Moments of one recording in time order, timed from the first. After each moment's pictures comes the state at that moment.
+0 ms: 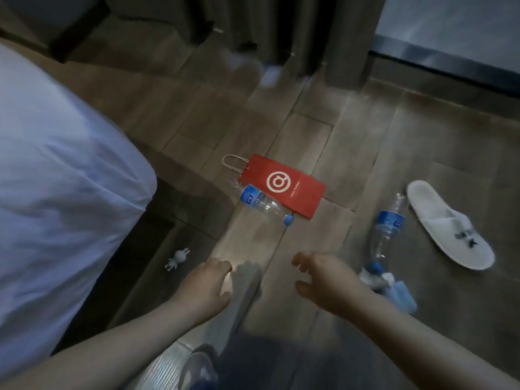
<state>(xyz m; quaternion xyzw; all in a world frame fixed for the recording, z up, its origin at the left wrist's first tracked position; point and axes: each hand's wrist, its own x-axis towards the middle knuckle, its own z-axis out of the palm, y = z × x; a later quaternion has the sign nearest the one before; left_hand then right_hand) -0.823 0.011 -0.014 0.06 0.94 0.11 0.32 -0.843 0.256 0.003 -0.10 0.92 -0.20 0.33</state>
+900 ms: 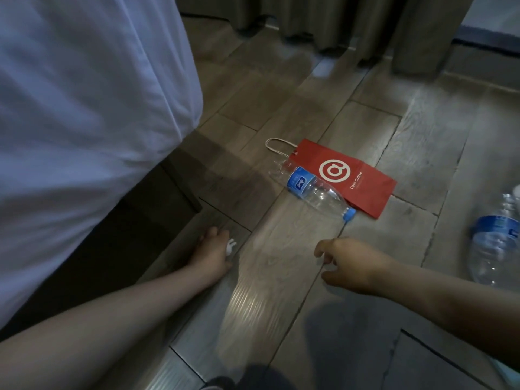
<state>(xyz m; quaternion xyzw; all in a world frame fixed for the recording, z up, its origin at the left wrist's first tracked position) -0.847 -0.086 -0.210 -0.08 0.96 0.14 0.21 -0.875 0.186 -0.138 -0.20 0.91 -0.11 0.34</state>
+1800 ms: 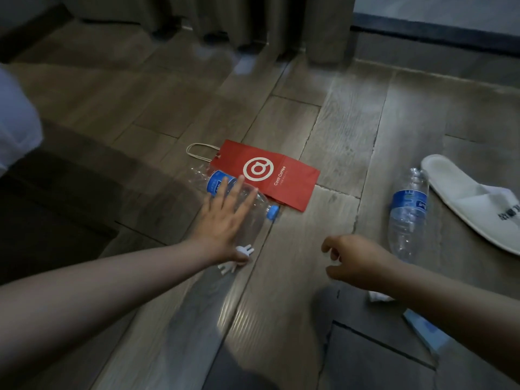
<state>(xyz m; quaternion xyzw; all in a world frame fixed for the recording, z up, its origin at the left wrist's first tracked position) -0.931 0.065 -0.202 0.22 0.97 -0.02 0.11 -0.872 0.331 -0.172 -0.05 0.94 -0.14 0.31</state>
